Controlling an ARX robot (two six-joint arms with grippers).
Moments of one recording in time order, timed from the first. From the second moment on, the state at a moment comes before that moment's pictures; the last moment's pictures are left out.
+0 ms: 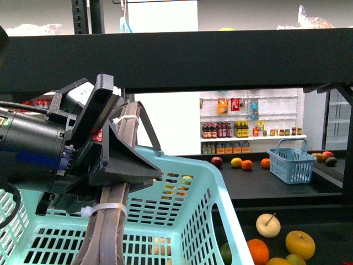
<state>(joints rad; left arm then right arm) -0.26 1.50 1.03 0.03 0.74 -0.47 0.00 0.01 0.02 0.00 0.00 0.00</state>
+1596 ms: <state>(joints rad) 0.26 1.38 0.94 0.37 0.33 -1.11 0.00 0.01 0.02 0.00 0.00 0.00</state>
